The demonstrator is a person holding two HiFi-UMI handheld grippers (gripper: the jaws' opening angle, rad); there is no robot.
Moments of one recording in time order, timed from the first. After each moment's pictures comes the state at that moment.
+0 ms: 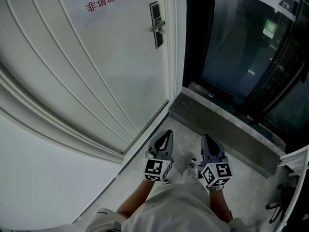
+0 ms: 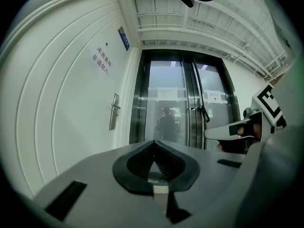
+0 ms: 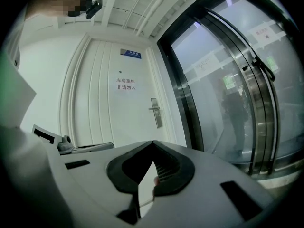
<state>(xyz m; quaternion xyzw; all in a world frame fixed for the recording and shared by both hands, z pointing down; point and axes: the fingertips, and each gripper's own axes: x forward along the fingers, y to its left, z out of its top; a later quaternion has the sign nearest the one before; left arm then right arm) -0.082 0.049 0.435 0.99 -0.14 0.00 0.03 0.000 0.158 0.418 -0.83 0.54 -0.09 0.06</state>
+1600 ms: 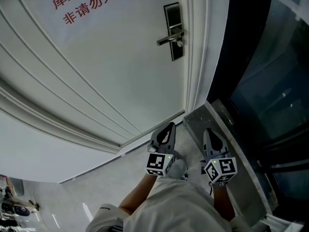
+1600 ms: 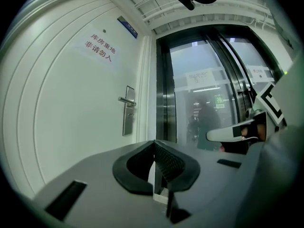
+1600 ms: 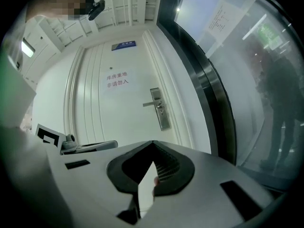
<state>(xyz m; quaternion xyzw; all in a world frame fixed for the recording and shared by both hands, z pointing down) 0.141 -0.089 0.425 0.94 -0.35 0.01 0.02 0.253 -0.018 0.422 -0.69 0.71 -0.12 0.05</state>
